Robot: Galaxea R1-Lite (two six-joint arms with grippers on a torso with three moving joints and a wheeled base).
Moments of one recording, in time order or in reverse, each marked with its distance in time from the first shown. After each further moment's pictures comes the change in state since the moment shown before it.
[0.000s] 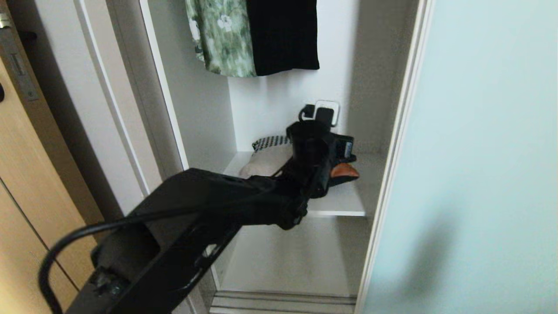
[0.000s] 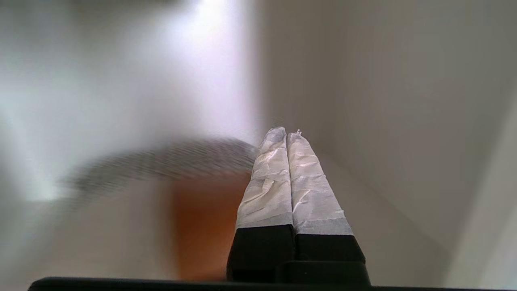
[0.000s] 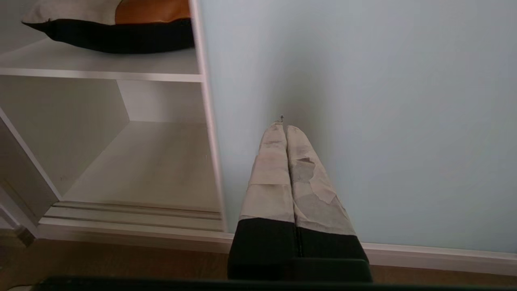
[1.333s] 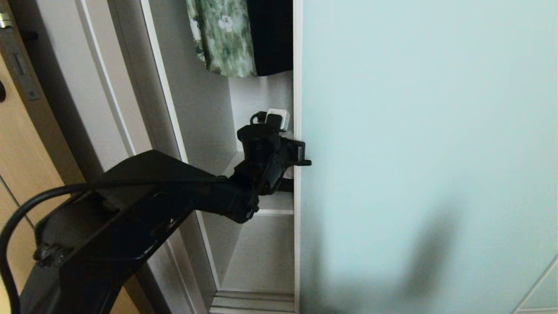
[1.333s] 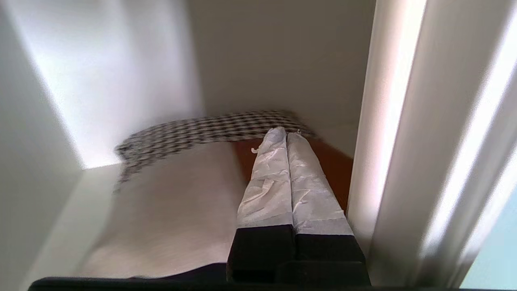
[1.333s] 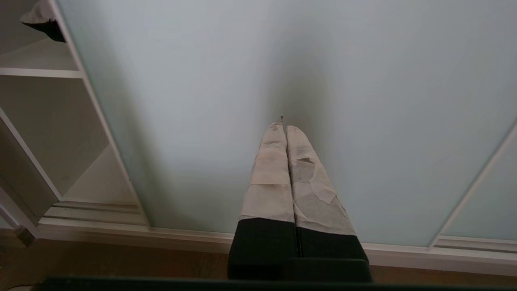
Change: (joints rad) left arm 0.164 -0.066 0.272 -0.091 -0.174 -0.048; right arm 0.000 0.000 0.000 0.000 0.000 0.000
